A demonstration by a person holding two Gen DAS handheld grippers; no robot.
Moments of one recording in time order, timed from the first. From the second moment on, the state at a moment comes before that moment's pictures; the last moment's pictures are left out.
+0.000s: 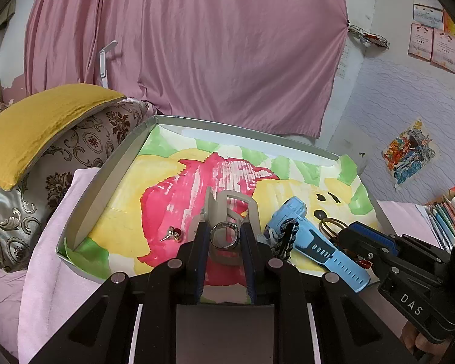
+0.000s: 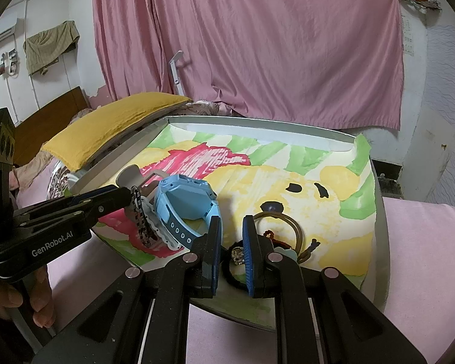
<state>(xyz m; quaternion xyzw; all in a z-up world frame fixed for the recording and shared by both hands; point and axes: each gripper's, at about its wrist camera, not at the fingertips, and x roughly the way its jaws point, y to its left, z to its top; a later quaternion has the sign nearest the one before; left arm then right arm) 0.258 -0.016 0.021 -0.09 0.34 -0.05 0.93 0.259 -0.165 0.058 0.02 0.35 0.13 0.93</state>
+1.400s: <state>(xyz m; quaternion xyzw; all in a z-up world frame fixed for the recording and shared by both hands) 0.193 0.005 0.054 -0.09 0.24 -0.03 0.97 0.192 -0.196 0.104 0.05 0.22 0.06 0.97</state>
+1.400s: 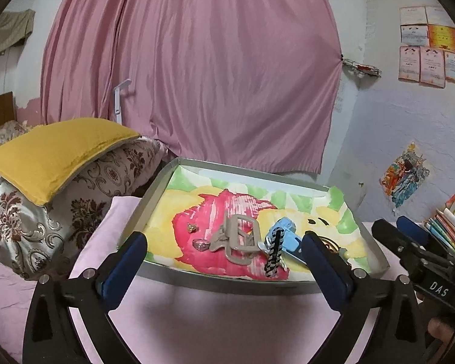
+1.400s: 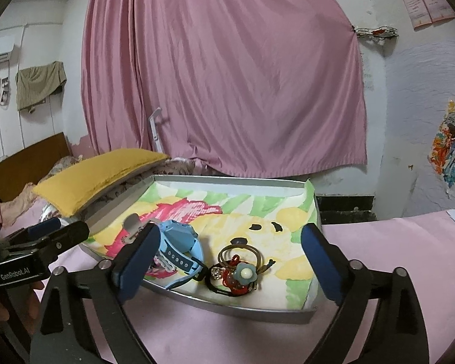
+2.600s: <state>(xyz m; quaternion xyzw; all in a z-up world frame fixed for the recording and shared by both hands) 0.063 0.017 0.070 -0.06 0.16 -0.01 0.99 0.051 -0.205 0.115 0.04 0.14 0.03 0.99</state>
